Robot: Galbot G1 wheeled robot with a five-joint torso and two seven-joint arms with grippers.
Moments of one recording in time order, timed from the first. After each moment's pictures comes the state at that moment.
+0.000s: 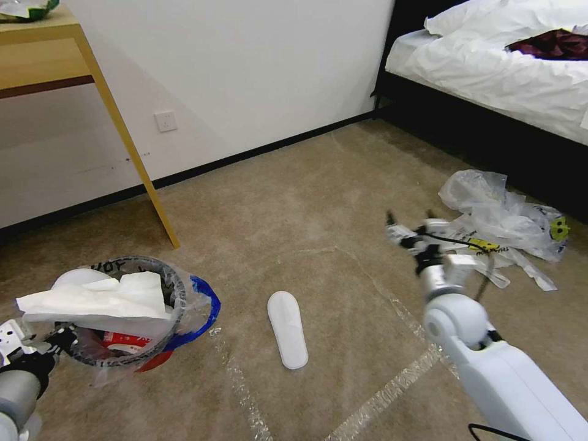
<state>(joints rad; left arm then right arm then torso) 1.62 -1.36 -1.19 -2.31 -1.05 0.72 -0.35 -0.95 0.96 0.12 1.87 0.79 -0.24 0.47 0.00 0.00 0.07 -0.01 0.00</state>
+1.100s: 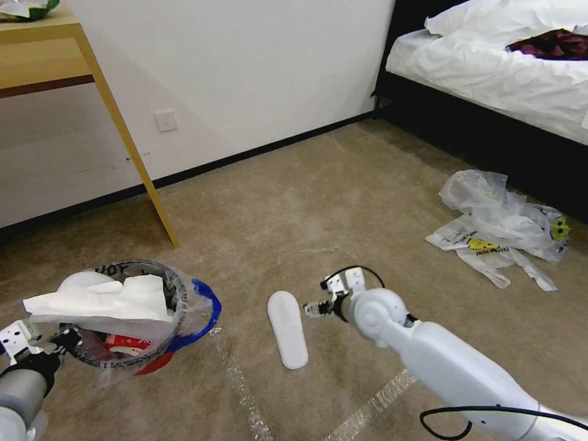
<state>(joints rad) 1.60 -1.37 -1.17 -2.27 -1.01 0.72 -0.35 -0.67 1.01 -0.39 1.68 1.18 -0.74 0.58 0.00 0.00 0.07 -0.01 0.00</state>
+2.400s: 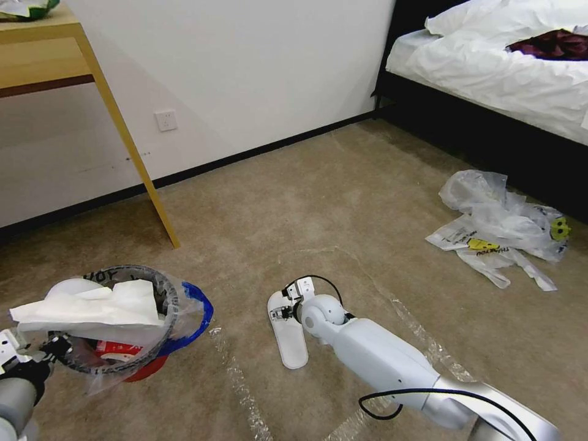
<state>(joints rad) 1.62 -1.38 -1.21 -2.26 -1.01 0.72 -0.35 -0.56 1.32 -0.46 1.19 0.96 -0.61 0.41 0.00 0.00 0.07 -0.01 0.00</state>
